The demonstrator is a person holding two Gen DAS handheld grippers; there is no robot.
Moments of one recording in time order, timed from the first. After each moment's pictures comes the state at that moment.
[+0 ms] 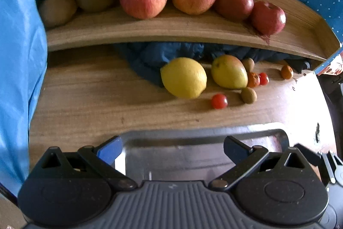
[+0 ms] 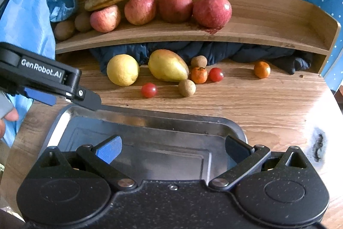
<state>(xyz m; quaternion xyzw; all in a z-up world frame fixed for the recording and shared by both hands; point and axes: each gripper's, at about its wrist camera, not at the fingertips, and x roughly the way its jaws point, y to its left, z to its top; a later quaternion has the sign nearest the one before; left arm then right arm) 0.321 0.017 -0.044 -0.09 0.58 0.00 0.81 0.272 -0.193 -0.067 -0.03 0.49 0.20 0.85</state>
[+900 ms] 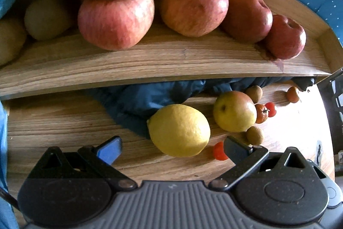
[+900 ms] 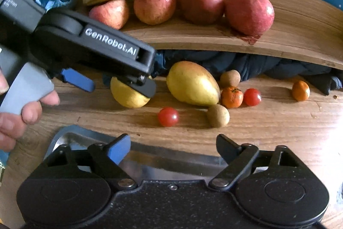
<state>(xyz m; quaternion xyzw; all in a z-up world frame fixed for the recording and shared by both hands) 0.401 0.029 -0.075 -0.11 0.59 -0.05 0.80 0.324 -0.142 -0.092 -0.04 0.50 0.22 0.84</state>
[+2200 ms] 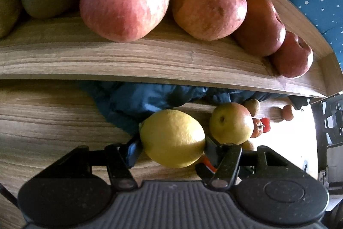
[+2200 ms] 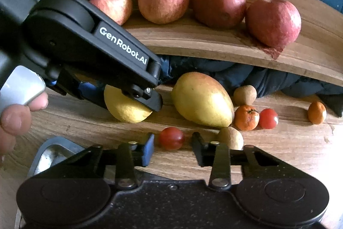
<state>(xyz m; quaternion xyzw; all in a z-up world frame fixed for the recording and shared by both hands) 0.409 0.043 -0.085 -0.18 0.59 -0.04 0.78 0.338 -0.114 -0.100 -0.08 0.49 0.24 0.83</state>
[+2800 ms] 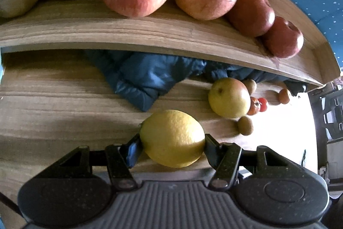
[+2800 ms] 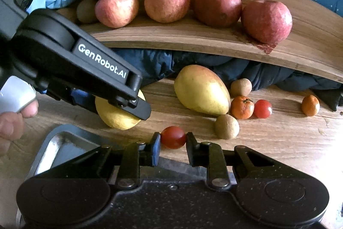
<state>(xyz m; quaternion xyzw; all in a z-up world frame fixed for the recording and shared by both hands) 0.374 0.035 -0.079 -0.18 0.59 -0.04 0.78 0.326 -0.125 -0.093 -0.07 0.48 0.25 0.84</state>
